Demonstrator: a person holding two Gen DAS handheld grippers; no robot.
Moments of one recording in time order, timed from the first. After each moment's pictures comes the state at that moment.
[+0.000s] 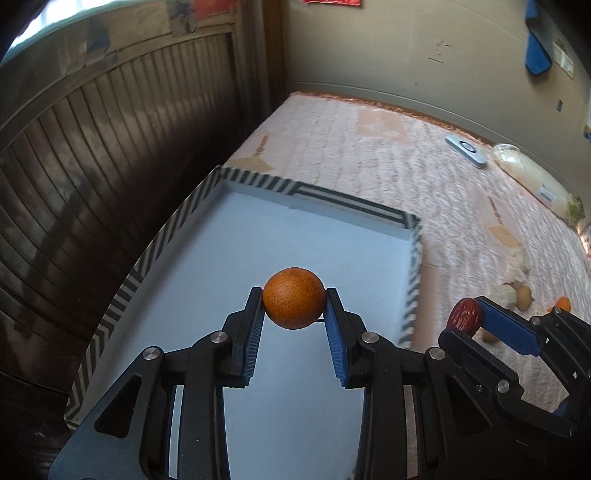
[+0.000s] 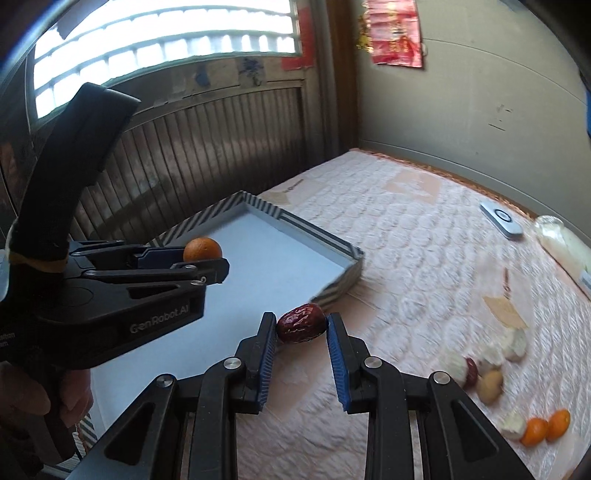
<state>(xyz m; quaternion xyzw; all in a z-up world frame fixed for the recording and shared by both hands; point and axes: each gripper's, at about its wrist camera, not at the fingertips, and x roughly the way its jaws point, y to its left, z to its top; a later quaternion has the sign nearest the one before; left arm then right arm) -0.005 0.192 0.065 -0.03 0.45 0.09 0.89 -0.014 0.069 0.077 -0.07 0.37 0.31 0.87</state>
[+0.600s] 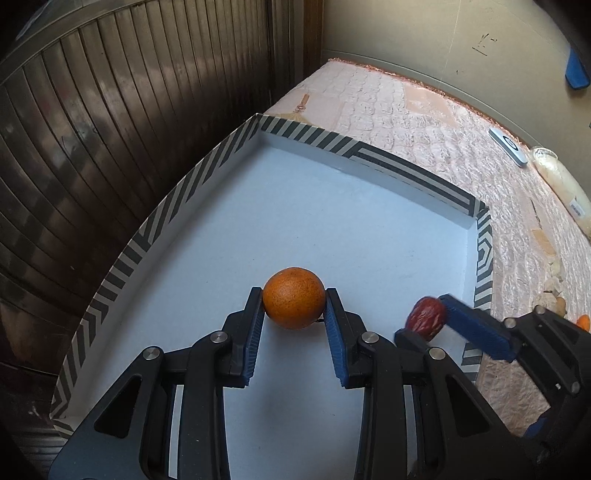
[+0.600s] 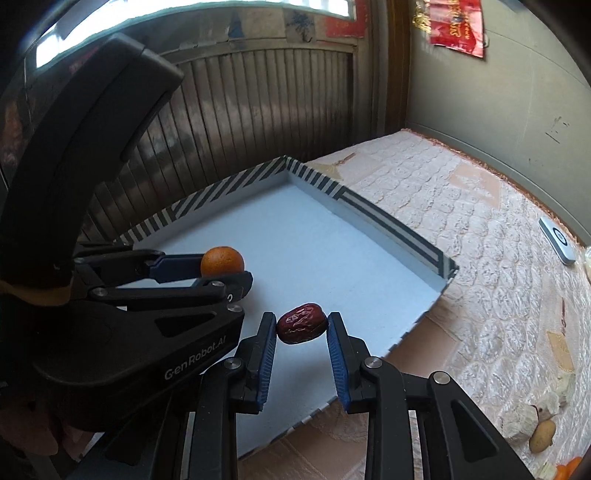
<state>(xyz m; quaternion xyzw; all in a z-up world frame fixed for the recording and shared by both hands) 0.006 0.227 0.029 -0.07 0.49 0.12 0.86 0.011 0.146 0.041 -0.13 0.40 0.35 0.83</state>
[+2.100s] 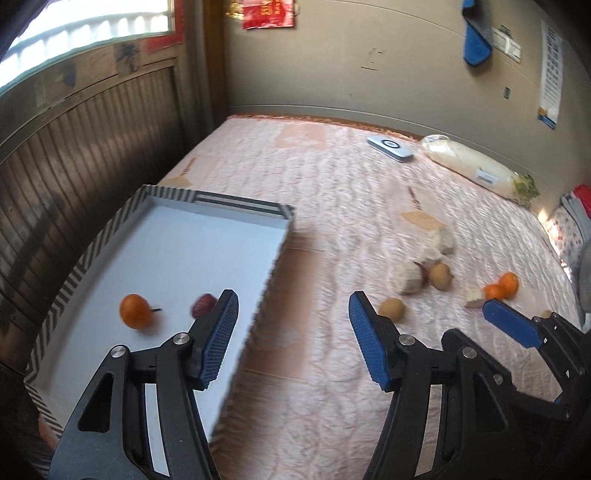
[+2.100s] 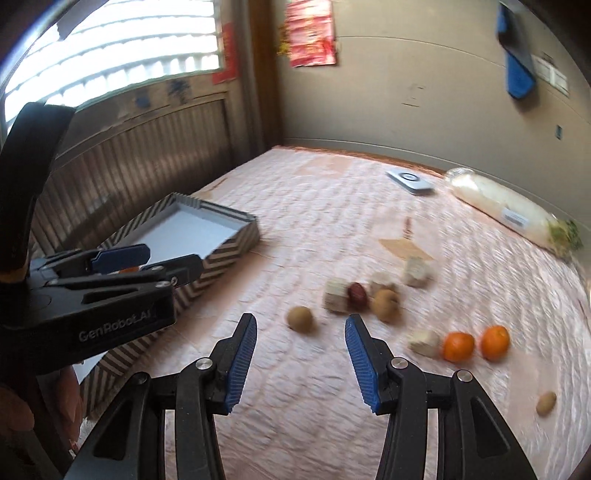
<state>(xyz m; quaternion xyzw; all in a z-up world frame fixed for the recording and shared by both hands) -0.044 0.086 0.077 -0.01 0.40 0.02 0.92 -0.053 -0.043 0.074 -0.03 0.37 0.19 0.91</state>
